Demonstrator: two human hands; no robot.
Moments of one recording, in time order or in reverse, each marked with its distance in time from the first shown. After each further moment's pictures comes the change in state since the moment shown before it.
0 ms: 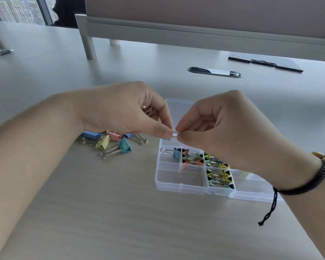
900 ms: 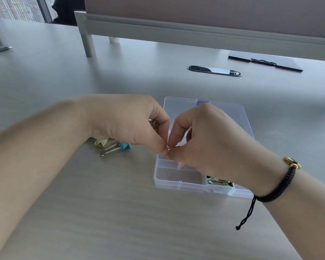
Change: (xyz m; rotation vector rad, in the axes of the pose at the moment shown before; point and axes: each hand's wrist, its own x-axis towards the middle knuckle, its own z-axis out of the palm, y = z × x) left_hand 0.003 0.000 0.015 0.148 -0.076 -0.062; right_hand -0.001 -0.003 0.023 -0.246 -0.074 0.025
